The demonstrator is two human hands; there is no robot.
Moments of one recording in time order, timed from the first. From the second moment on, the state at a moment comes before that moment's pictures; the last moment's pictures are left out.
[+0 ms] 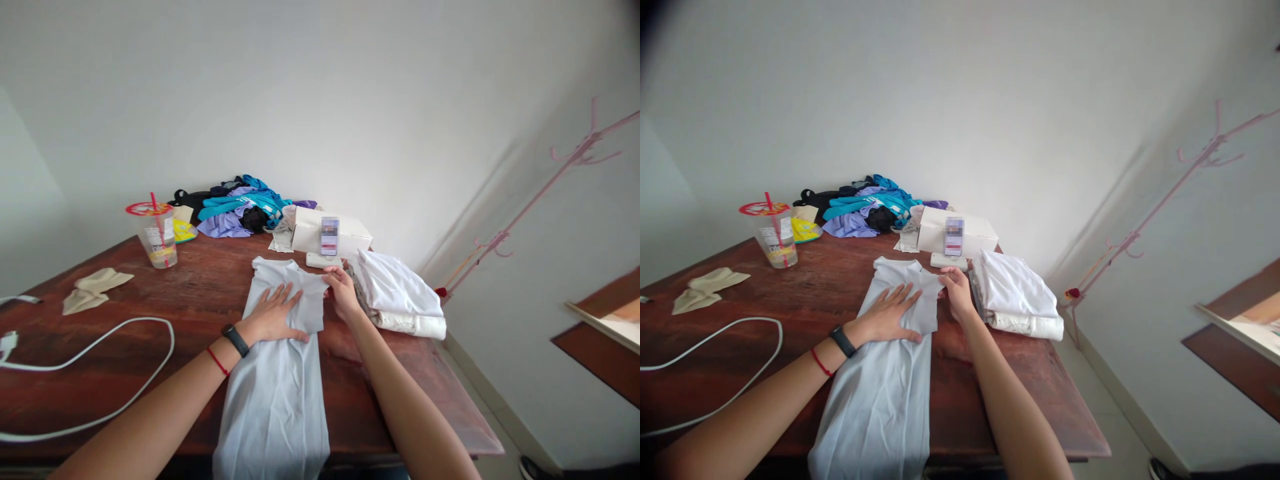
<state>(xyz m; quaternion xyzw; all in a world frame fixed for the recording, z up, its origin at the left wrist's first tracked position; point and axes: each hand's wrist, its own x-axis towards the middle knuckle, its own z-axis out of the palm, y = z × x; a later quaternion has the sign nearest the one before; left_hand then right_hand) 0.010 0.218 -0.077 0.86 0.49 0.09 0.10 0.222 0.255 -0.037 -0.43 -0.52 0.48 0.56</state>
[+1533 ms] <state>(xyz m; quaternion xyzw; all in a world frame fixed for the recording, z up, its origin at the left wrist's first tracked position) -0.011 0.066 -0.059 0.82 0.56 0.08 0.11 0.246 -0.017 -0.101 -0.52 -0.46 0.57 0.43</state>
